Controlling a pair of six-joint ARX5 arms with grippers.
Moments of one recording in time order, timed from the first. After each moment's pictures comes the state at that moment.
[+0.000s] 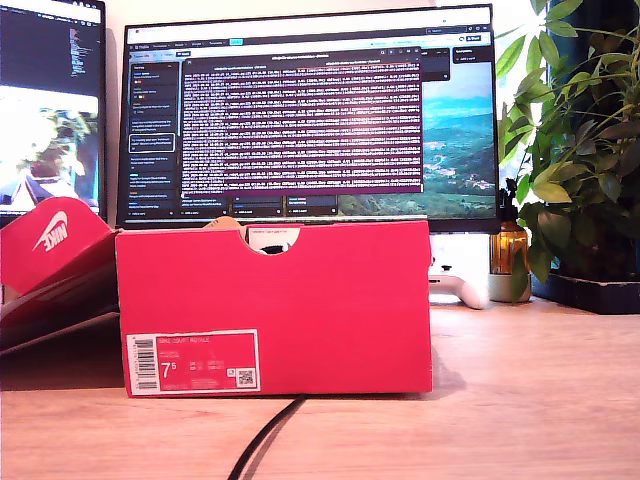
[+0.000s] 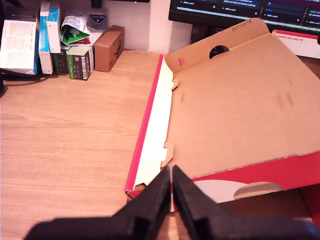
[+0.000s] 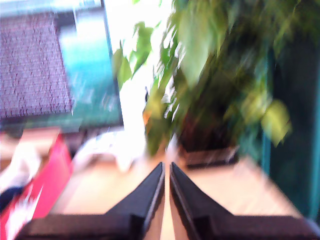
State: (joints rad) left arm -0.03 0.00 0.05 -0.31 0.02 -0.20; right arm -0.06 0.01 0.18 -0.18 -0.03 0.07
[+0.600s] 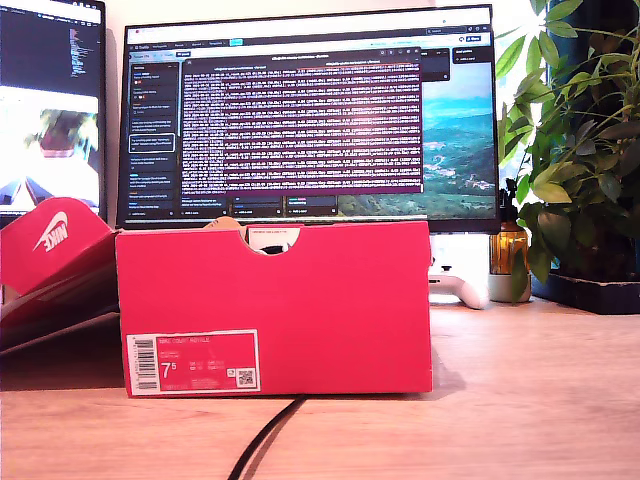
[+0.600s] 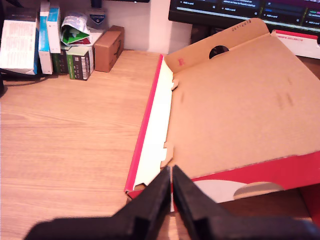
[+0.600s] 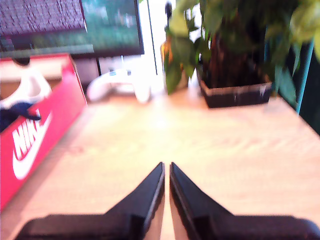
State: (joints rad) left arm -0.03 0.00 0.05 -0.31 0.02 -0.20; right arm -0.02 0.01 0.02 -0.17 -0.07 0.05
